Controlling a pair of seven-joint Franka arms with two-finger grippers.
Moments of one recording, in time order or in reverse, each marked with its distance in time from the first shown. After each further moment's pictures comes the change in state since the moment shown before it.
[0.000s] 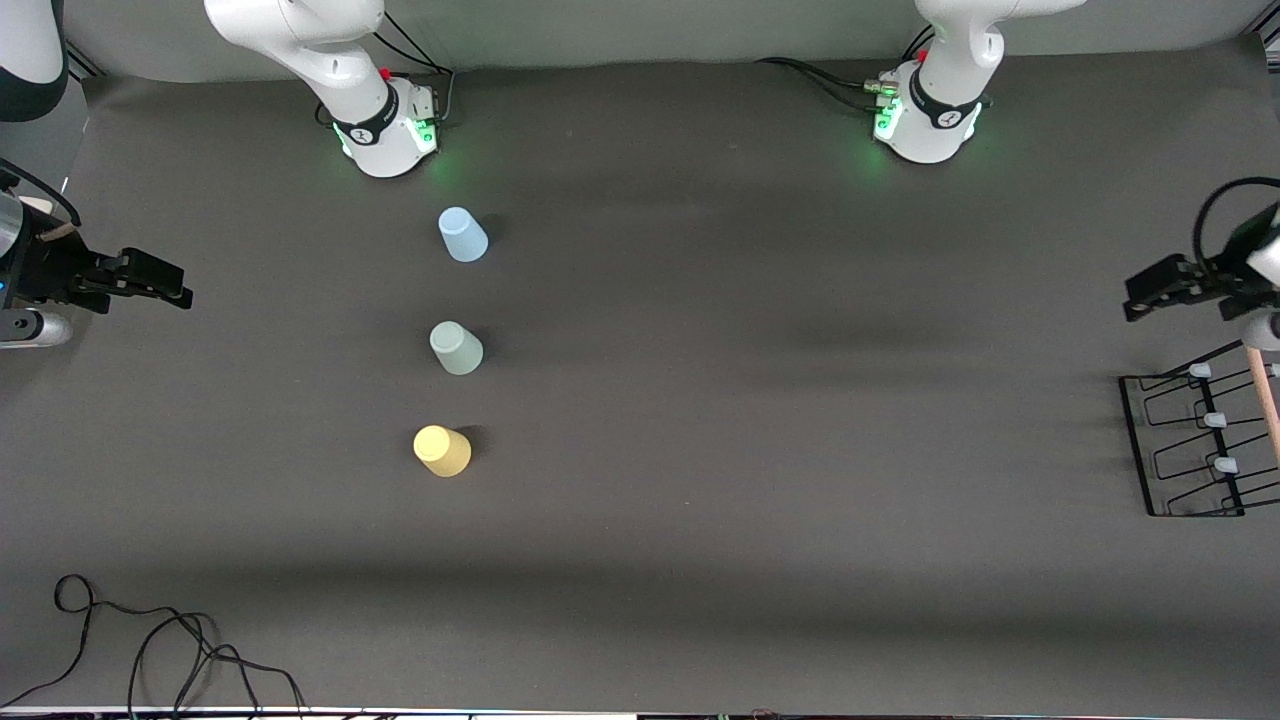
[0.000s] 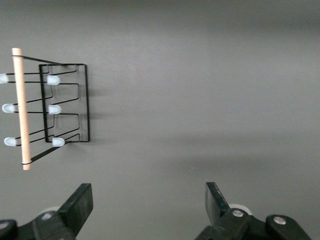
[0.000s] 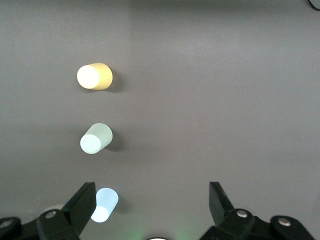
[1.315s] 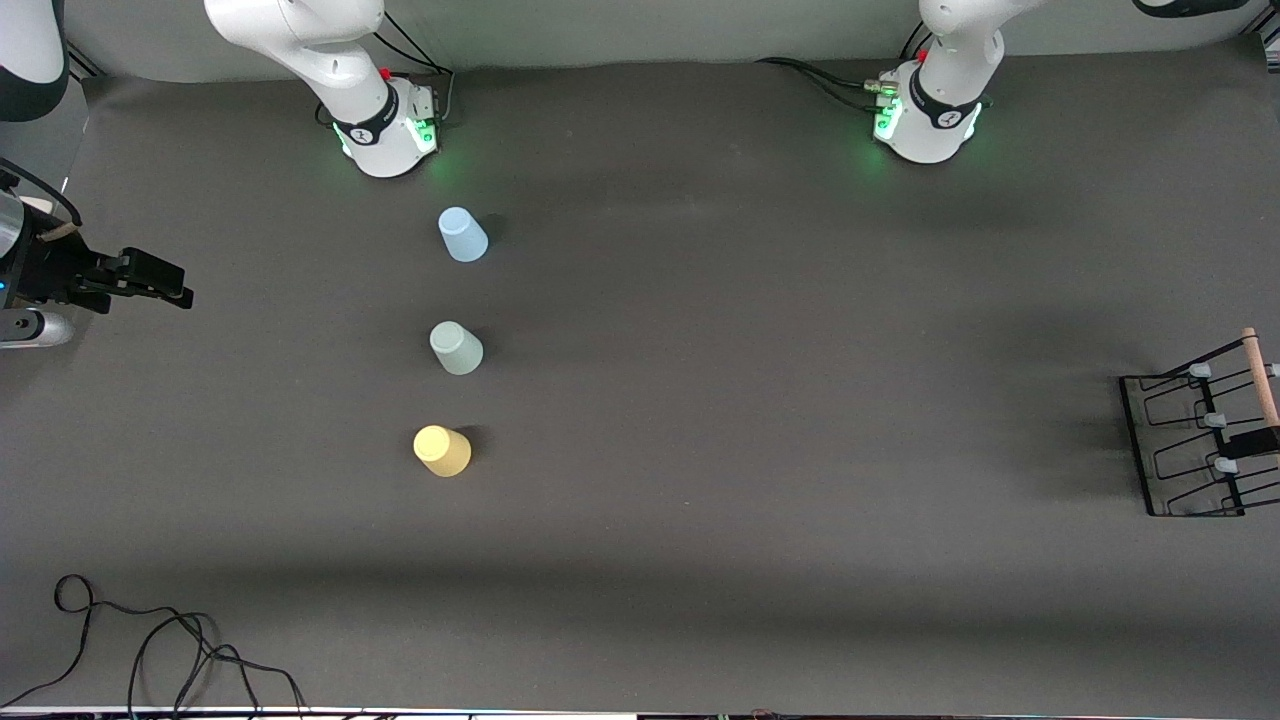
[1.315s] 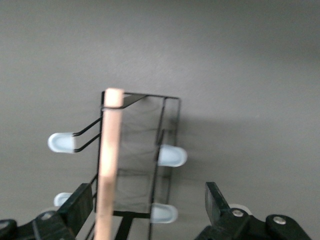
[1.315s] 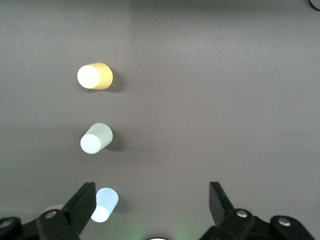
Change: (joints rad) left arm 0.327 0.530 0.012 0.189 0.026 0.345 0.241; right arm 0.000 0.000 0.001 0.000 0.000 0.000 0.000
